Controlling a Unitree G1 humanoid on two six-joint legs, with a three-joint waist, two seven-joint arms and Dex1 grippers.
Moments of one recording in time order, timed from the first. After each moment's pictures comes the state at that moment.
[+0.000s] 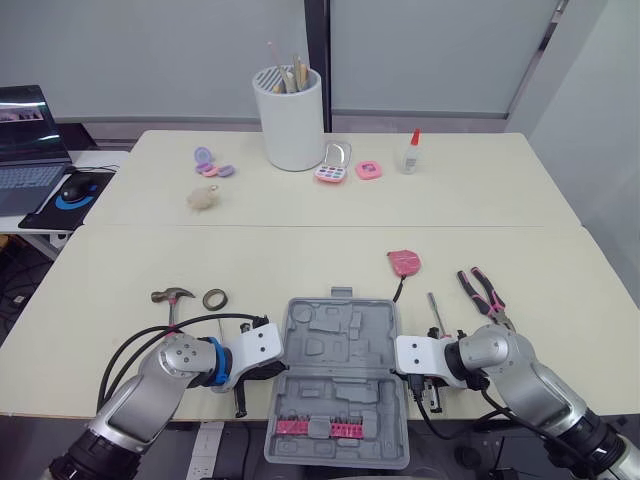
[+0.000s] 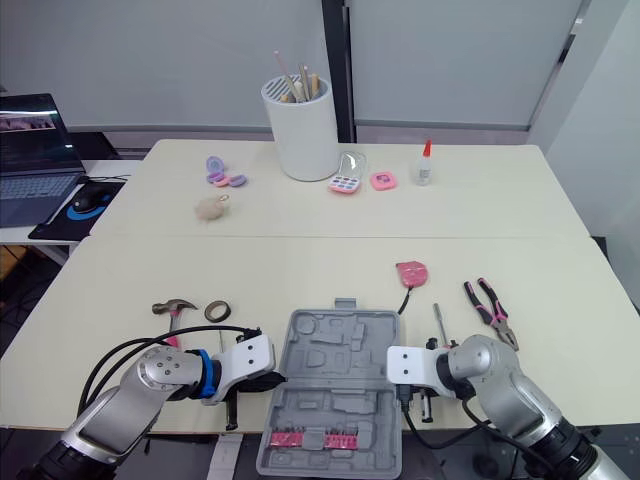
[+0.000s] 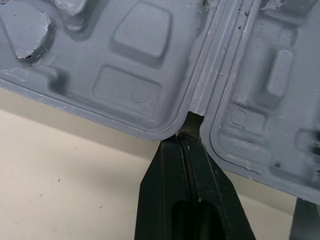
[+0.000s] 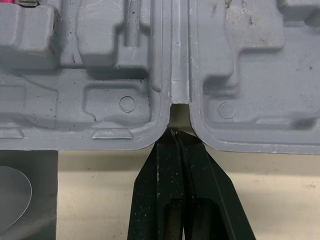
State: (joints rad) left arm -0.04 0.79 -0.28 -0.28 0.02 0.48 -1.03; right arm -0.17 -0.65 0.48 -0.34 -0.29 0.50 1.16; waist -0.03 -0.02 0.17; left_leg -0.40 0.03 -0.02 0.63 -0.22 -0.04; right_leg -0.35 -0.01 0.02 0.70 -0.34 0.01
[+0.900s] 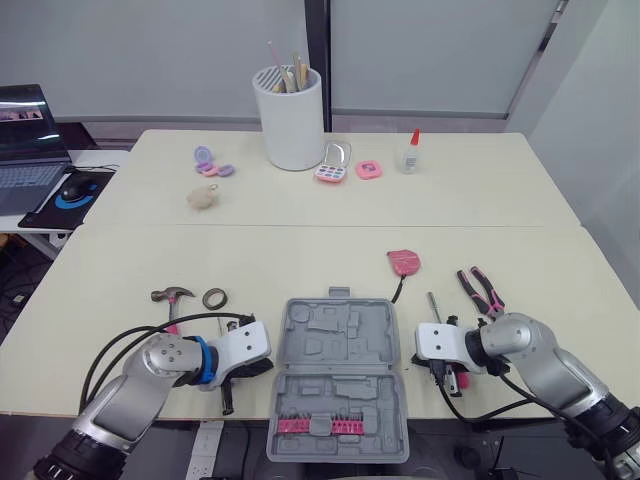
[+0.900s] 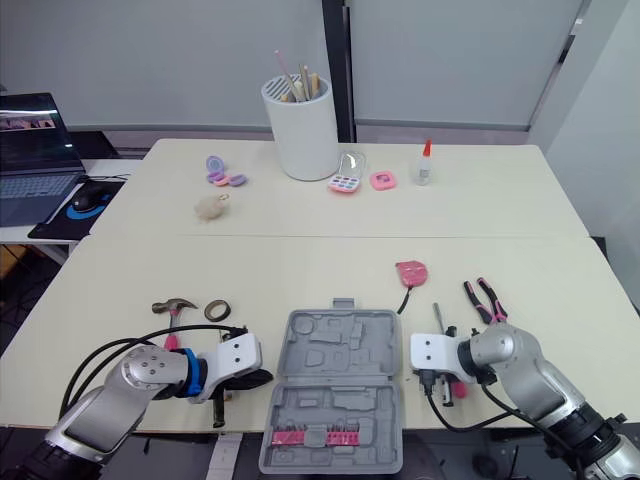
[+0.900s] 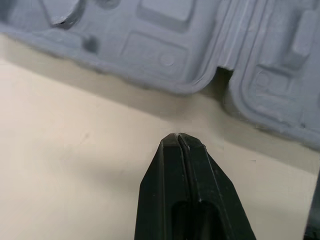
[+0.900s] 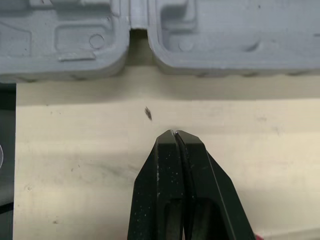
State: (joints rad) left arm -0.01 0.86 -0.19 -0.22 -0.01 0.40 -1.01; right arm -0.21 -0.77 0.39 -0.19 -0.17 0.35 1.13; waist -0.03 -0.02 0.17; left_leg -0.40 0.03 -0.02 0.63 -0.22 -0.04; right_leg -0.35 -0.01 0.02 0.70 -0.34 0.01
